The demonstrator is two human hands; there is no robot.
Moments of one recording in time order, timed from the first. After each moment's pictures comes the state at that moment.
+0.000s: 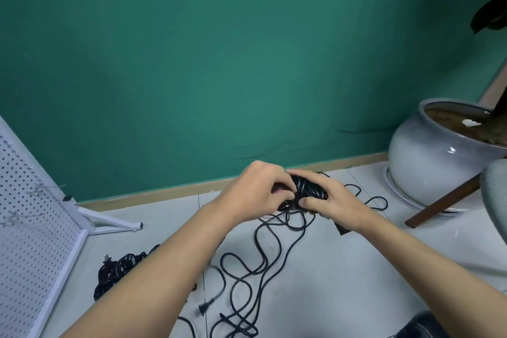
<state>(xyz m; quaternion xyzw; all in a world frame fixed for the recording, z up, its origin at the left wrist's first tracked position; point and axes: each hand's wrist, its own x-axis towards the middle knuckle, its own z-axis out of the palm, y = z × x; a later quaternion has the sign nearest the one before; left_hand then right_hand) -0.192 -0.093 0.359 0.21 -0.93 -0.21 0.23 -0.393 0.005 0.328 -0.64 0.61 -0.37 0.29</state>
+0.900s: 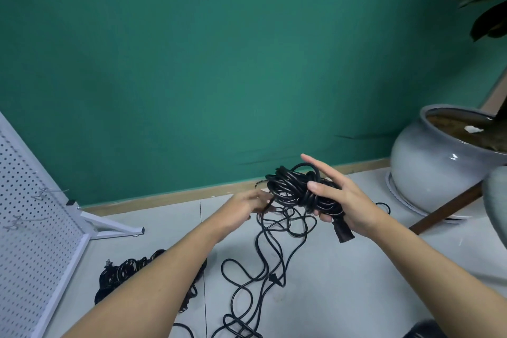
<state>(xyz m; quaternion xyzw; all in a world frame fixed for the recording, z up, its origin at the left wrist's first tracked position) -0.175 -0.110 0.298 0.38 -0.70 -0.58 0.15 -0.396 0.011 0.345 -0.48 0.51 -0.52 0.49</state>
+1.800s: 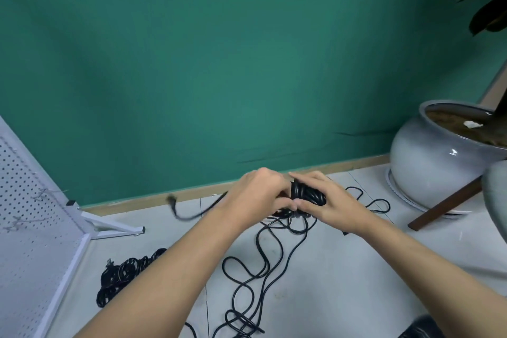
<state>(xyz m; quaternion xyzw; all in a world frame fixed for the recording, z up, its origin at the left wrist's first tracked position) -0.195 -0.083 0.365 0.23 -0.95 -0.11 0.17 -0.403 -0.001 0.314 -0.67 0.63 -0.32 0.22</state>
